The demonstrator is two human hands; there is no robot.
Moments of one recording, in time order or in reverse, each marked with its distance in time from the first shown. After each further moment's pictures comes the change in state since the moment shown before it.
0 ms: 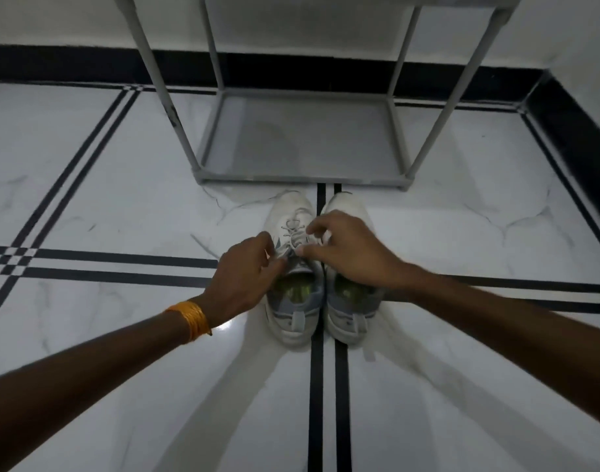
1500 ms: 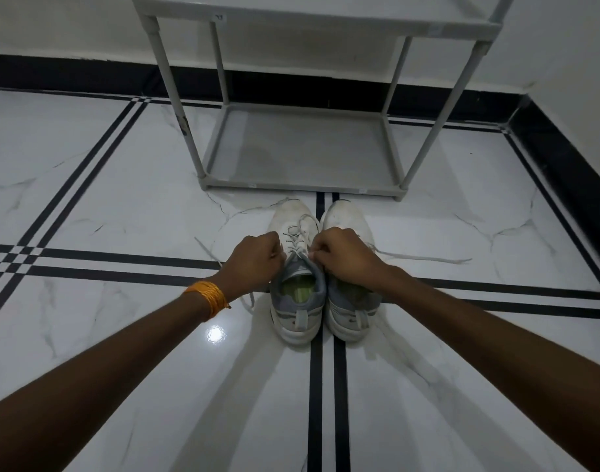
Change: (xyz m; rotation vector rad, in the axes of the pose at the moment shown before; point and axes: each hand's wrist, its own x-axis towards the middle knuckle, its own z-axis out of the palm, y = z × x) left_hand 0.020 0.004 -0.002 0.053 -0.138 -0.067; right_hand 0.009 0.010 0.022 -0.093 -0.051 0.078
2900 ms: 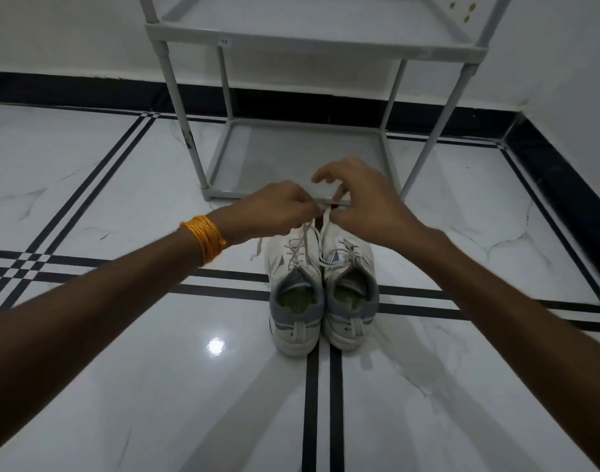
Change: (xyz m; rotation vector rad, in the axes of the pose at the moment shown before) left_hand 0.010 0.082 -0.091 -0.207 -0.194 0.157; right_hand -0.005 -0.029 -0.089 -0.023 0.252 -0.268
